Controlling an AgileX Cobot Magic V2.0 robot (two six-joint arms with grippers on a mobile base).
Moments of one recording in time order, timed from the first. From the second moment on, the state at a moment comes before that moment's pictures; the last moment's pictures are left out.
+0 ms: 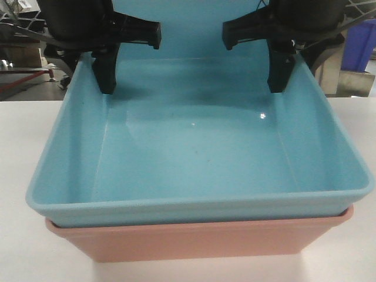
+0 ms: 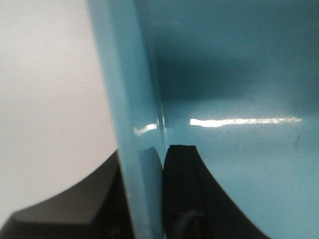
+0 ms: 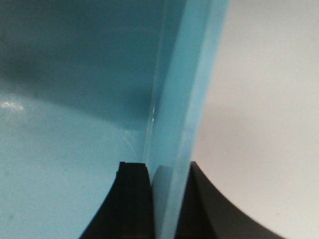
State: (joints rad) left arm -0.72 1.66 -1.33 0.37 0.81 -0.73; right arm 0.66 1.57 -1.24 -0.40 0.79 0.67
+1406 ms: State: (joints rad) left arm -0.72 1.67 -1.33 0.40 0.79 -0.73; right arm 0.66 1.57 -1.23 -0.40 0.79 0.68
